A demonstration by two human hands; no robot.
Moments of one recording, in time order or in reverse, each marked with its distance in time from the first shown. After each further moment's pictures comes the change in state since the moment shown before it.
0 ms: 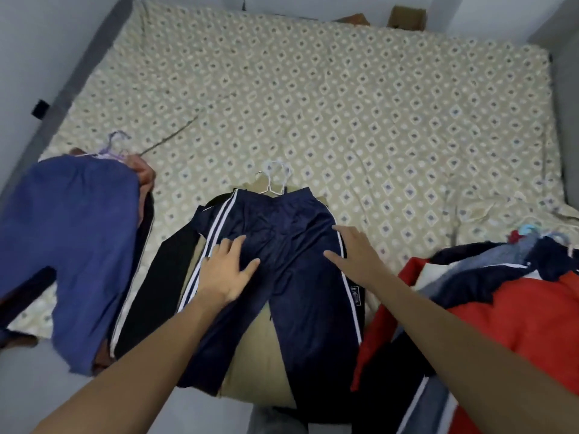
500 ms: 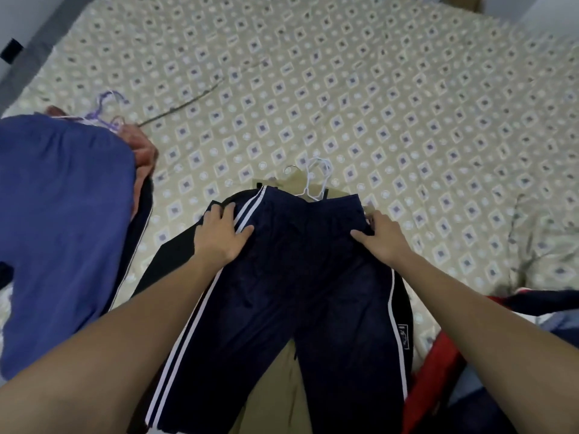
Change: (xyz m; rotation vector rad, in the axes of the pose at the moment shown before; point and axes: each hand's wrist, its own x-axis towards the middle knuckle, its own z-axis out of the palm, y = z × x) left_hand 0.177 -0.127 0.038 -0.037 0.008 -0.144; right_hand 0.181 0.013 0.064 -0.004 -0.024 0.234
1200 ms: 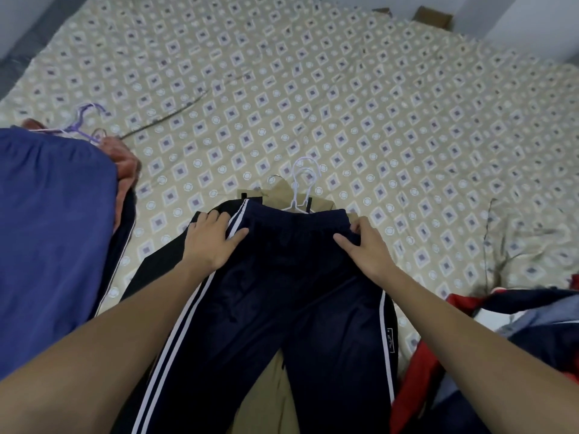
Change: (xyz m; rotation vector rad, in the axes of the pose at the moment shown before) left_hand 0.004 0.011 -0.005 0.025 0.072 0.181; right_hand -0.032 -0.009 0.001 0.210 0.162 -0.092
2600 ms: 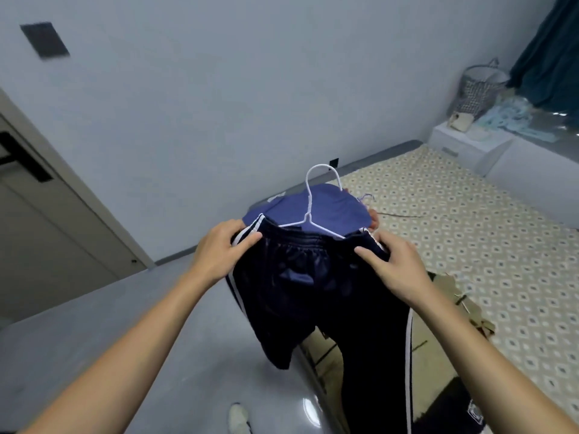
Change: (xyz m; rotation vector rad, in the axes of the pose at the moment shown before) left_hand -0.725 -0.077 -0.319 -0.292 0.821 -0.428; right_hand -0.519 -0.382 -0.022 -0.089 -0.242 -1.034
